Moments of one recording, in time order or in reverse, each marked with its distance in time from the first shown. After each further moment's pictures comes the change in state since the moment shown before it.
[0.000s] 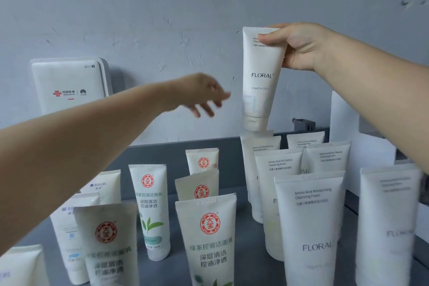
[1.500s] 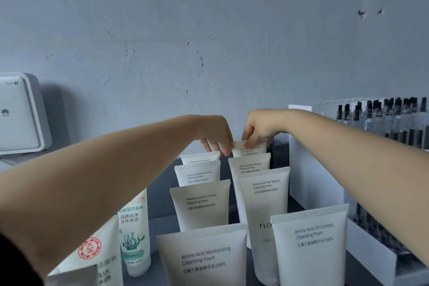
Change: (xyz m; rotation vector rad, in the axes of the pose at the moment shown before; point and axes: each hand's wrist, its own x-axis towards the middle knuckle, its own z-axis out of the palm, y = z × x) left_hand 0.114 0.060 0.118 0.224 -0.349 -0.165; right_hand 0.010 0.108 -0.099 -1.120 -0.381 0.274
